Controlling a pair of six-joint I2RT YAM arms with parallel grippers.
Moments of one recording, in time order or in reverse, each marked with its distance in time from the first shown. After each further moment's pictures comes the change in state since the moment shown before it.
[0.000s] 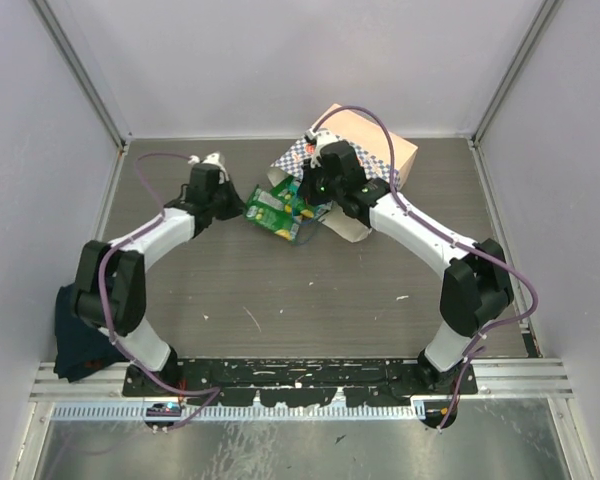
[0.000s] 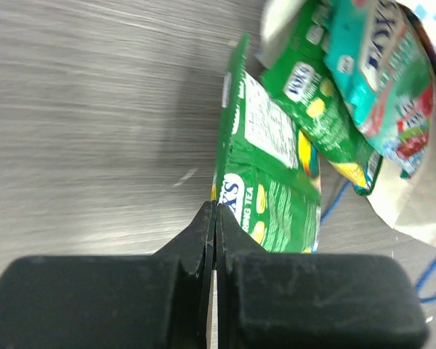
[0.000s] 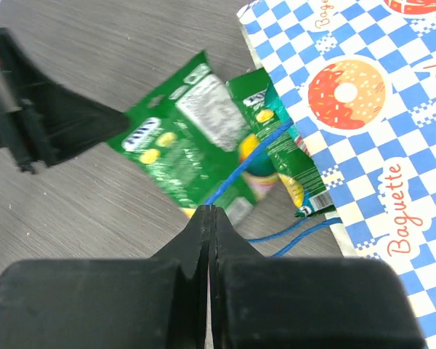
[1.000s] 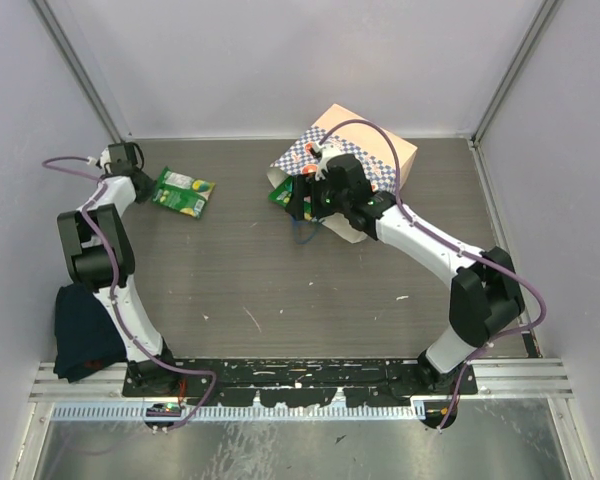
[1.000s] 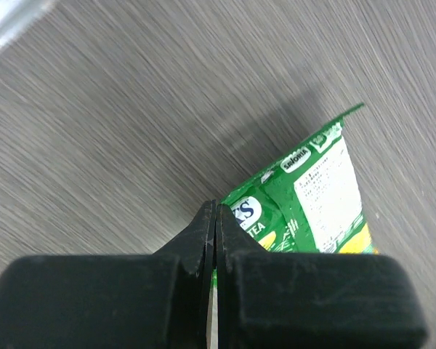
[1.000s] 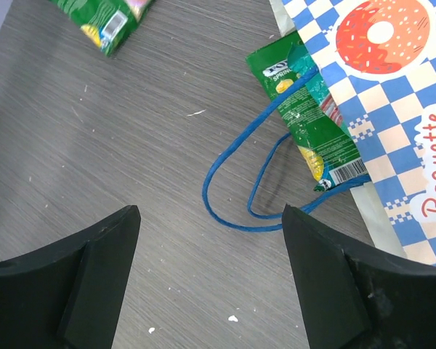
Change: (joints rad) left arm 0.538 0.300 0.353 -0.211 -0.218 -0.109; right arm -0.010 -0.067 -0.140 0.063 -0.071 0.046
